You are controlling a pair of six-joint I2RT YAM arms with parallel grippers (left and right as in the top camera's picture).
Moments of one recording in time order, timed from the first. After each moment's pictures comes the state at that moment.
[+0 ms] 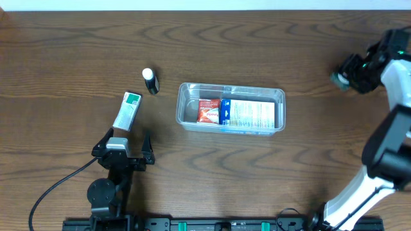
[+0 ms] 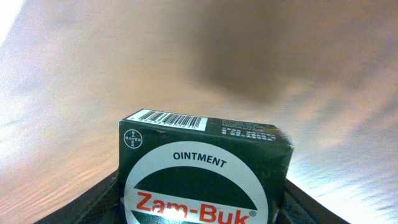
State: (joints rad) left arm 0.05 0.01 0.03 -0.12 0.14 -0.03; right arm -0.36 2.00 1.60 -0.75 -0.35 0.37
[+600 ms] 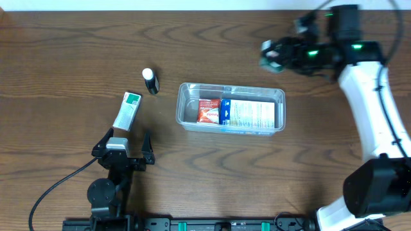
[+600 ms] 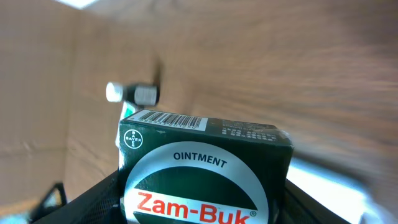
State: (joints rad) left arm 0.05 0.01 0.03 -0.12 0.14 -0.03; right arm 0.12 1.74 1.60 -0.85 -0.63 0.35
